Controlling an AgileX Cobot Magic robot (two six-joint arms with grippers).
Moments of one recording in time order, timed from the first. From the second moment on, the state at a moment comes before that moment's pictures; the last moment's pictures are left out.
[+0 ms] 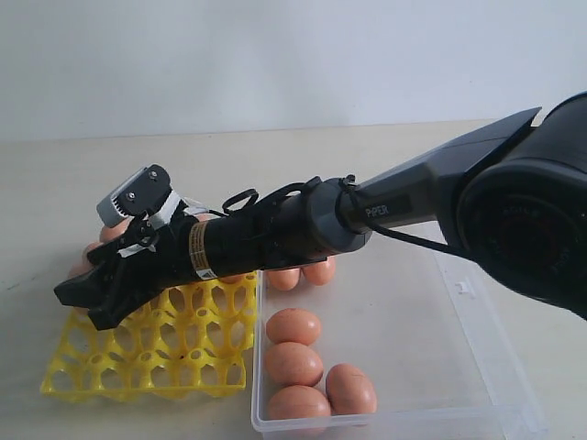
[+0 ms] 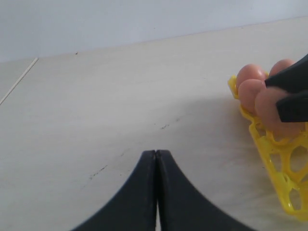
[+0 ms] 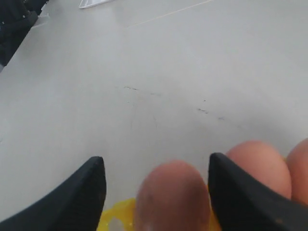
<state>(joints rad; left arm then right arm) 0.04 0.01 0.00 0.10 0.39 0.03 0.76 2.38 -1.50 -1.13 -0.75 0.97</state>
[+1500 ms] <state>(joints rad) 0.04 0.01 0.00 0.10 0.39 0.03 0.67 1.96 -1.22 -0.48 0.48 0.68</state>
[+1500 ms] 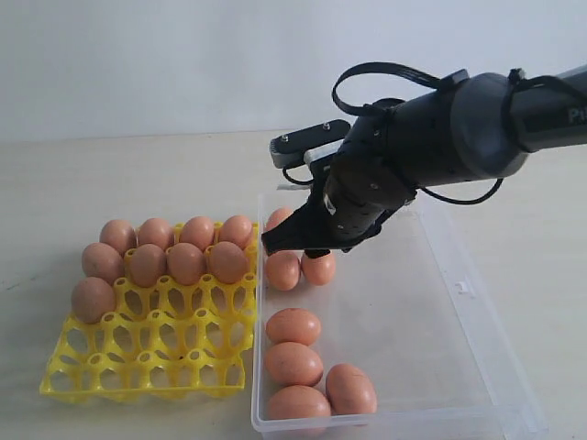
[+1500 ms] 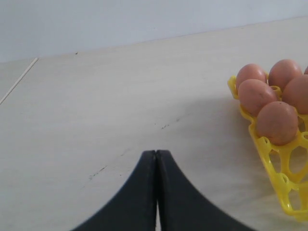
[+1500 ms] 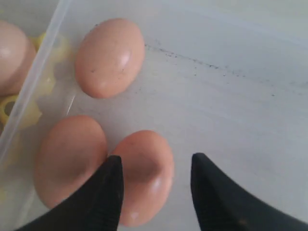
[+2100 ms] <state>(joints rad) 0.04 0.01 0.00 0.10 0.39 0.03 0.67 2.06 -1.24 -0.46 0.45 0.68</state>
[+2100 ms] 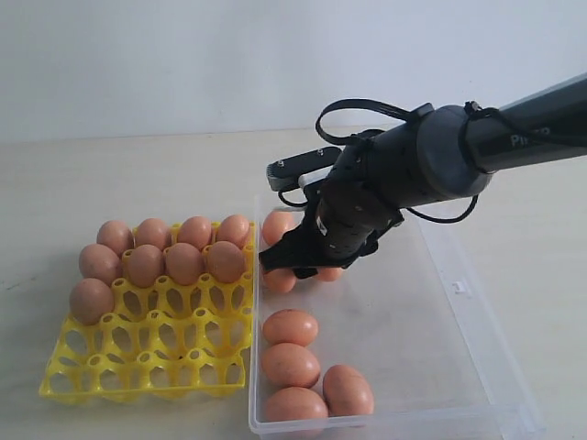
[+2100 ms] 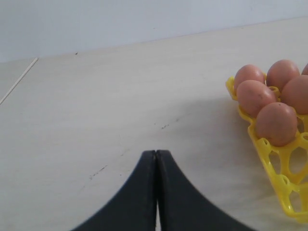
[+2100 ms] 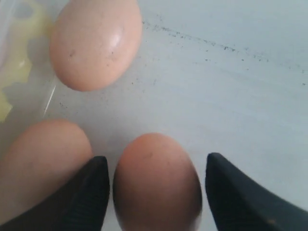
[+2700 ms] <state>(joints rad) 0.04 0.01 0.00 0.10 0.39 0.03 0.67 1.86 -1.13 -0.56 0.08 0.61</state>
